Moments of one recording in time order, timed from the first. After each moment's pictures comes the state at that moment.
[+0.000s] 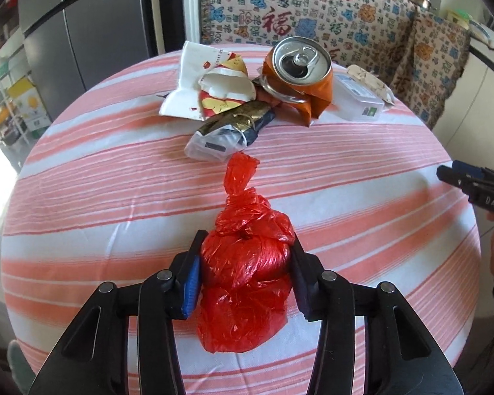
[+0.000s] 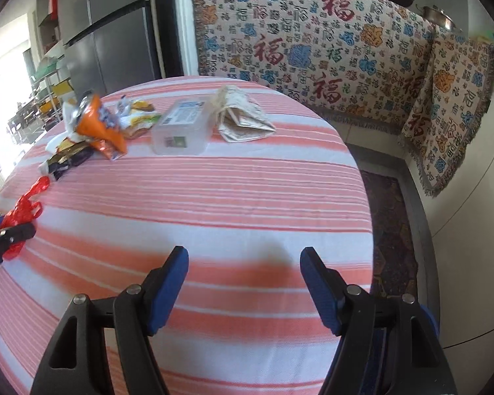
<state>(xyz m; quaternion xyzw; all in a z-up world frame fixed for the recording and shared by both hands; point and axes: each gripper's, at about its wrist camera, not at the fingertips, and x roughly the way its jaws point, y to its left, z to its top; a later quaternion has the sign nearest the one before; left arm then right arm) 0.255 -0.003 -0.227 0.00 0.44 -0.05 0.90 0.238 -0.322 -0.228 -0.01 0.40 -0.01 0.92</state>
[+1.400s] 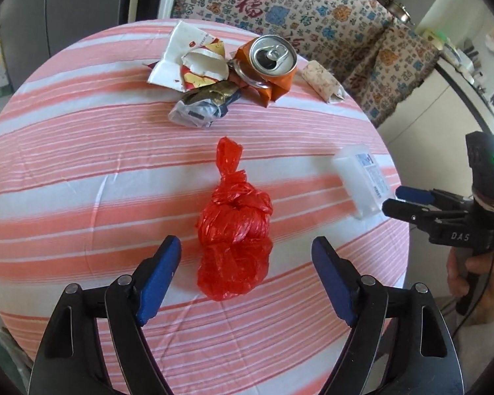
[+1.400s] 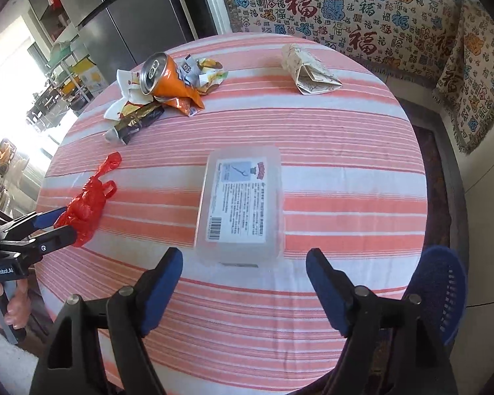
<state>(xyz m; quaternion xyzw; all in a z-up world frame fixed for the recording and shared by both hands) 0.229 0.021 -0.200 -0.09 0.50 -0.16 0.85 0.211 -0.263 -0.207 0.03 0.51 0.06 0.85</state>
